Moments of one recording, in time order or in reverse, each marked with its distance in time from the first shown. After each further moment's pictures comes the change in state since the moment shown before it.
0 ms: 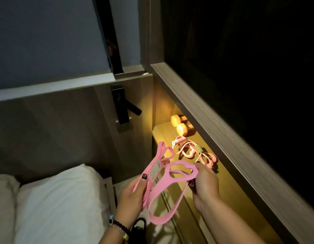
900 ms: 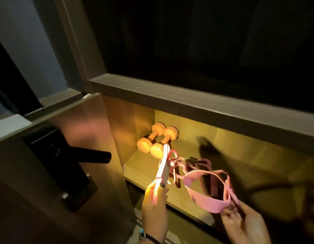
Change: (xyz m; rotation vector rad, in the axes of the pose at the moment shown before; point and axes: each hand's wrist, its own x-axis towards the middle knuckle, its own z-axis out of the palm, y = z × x) left_hand 0.252 -0.055 0.028 0.086 -0.279 0.199; right_hand 0.124 0.119 0.032 1.025 0.392 -0.115
